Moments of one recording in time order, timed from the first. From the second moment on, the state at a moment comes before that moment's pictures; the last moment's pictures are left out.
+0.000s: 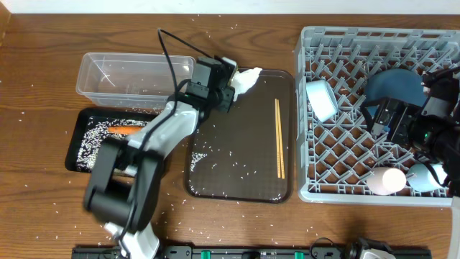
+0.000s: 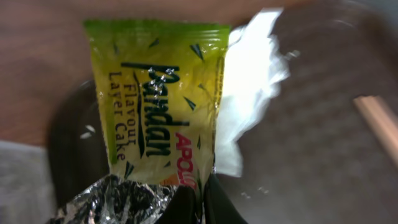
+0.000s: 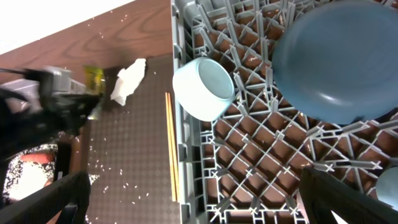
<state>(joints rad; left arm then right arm) -0.37 1.84 1.16 -0.15 0.10 0.04 -0.19 1.13 1.48 -1.23 -0.32 0.18</state>
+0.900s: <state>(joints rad) -0.12 1.68 1.16 -0.18 -0.01 0.13 -0.19 1.15 1.48 -1.27 -0.37 0.18</state>
